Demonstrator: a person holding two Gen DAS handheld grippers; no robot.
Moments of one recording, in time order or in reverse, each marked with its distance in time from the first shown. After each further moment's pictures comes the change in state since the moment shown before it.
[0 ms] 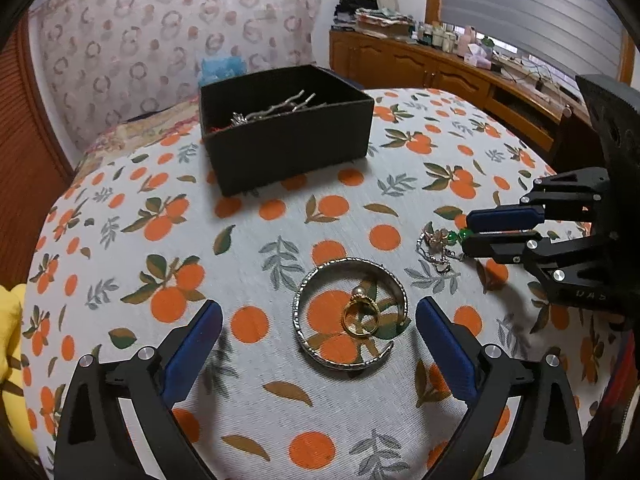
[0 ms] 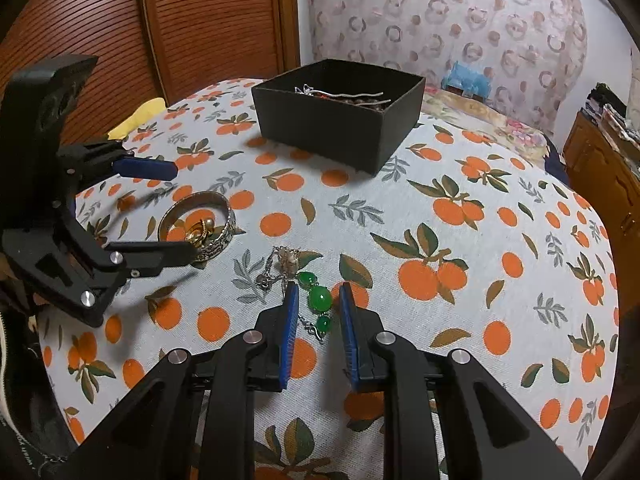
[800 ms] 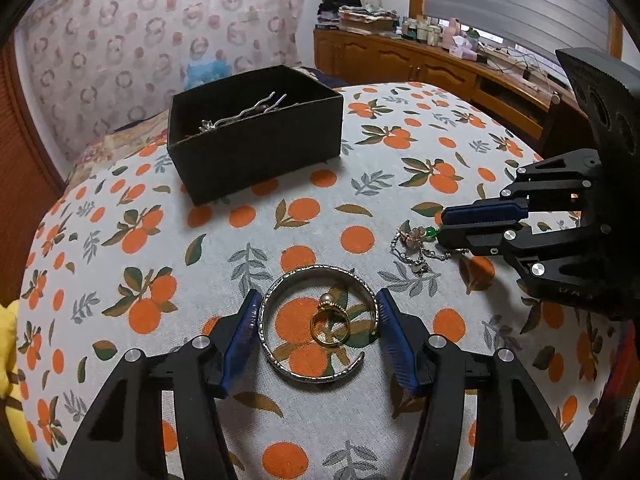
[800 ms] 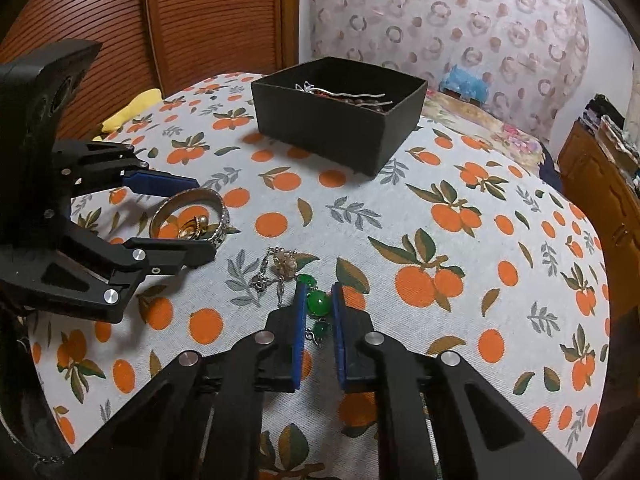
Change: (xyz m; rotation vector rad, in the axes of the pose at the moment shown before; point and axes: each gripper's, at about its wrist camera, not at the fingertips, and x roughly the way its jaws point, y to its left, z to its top) left arm 0.003 -0.015 0.001 0.049 -0.004 -0.020; right arm 0.002 0.005 0.003 -0.040 0.006 -0.039
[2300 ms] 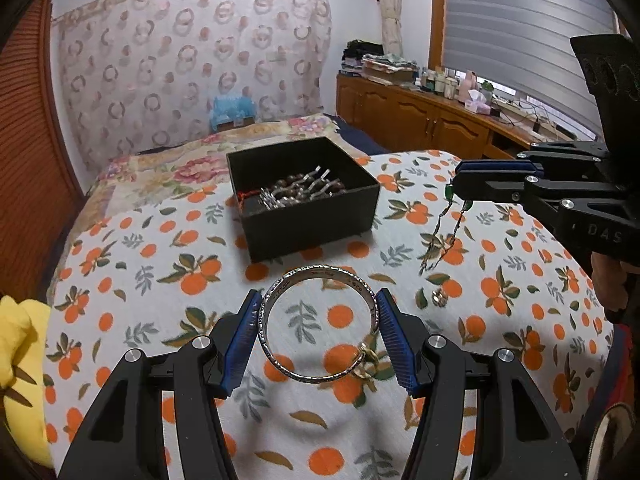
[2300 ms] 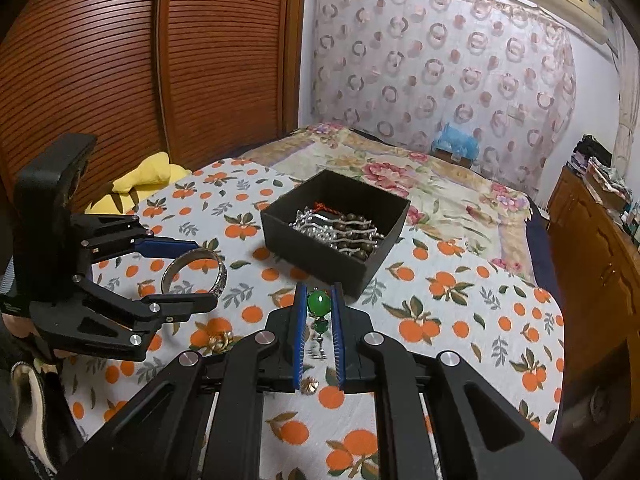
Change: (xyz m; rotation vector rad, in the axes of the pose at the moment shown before) left arm -0.047 0.030 0.020 -0.077 -0.171 0.035; right arm -0.066 -0.001 0.065 -0.016 -0.211 -0.019
